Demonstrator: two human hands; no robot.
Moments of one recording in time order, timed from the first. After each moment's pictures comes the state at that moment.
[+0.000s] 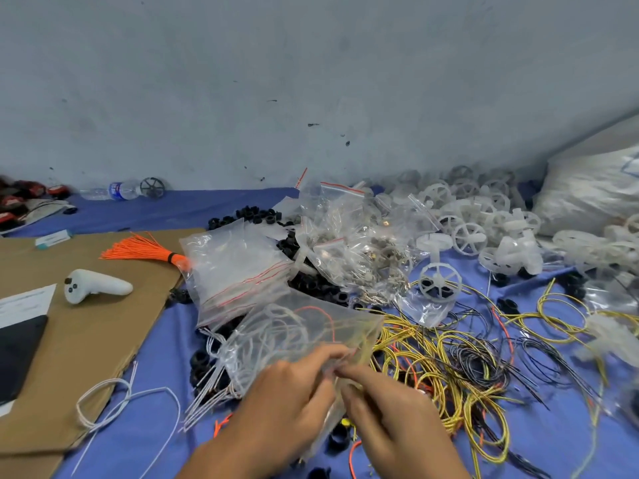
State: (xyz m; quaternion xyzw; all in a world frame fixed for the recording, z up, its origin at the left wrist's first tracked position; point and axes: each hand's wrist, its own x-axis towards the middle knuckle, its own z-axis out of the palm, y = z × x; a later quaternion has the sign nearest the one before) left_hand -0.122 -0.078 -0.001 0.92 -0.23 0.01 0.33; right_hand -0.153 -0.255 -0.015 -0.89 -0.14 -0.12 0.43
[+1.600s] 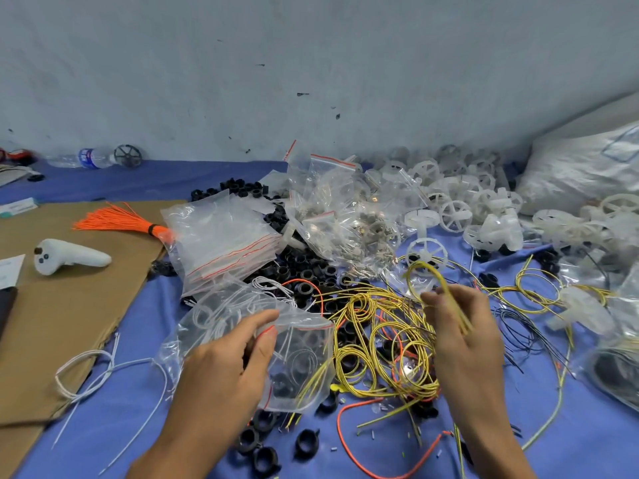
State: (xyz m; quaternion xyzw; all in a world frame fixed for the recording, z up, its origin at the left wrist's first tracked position) left_hand -0.150 -0.046 0.002 0.91 -0.07 0.12 0.39; right_hand -0.127 -0.306 -0.024 -0.75 0.10 -0.28 0.59
